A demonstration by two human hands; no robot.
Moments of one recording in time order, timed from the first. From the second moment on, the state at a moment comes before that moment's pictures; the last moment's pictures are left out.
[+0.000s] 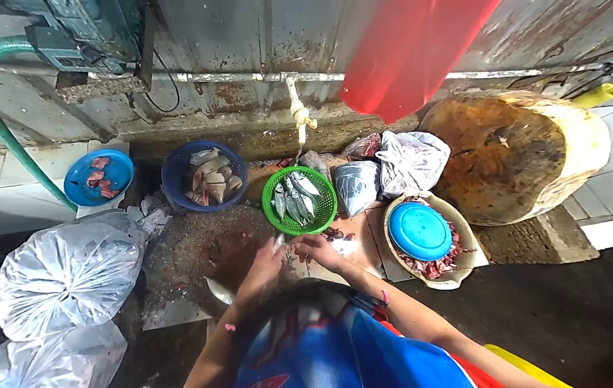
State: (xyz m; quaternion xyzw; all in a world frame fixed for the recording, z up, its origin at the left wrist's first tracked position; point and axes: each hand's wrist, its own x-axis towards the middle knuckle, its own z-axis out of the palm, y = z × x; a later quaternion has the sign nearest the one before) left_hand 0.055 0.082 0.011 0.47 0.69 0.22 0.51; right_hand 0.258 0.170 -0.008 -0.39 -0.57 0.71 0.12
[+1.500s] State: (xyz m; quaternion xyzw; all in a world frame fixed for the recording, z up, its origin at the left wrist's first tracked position) left_hand 0.093 0.073 0.014 0.45 0.74 0.15 0.48; right_hand 0.222 0.147 -0.018 -0.44 -0.53 0.71 0.13
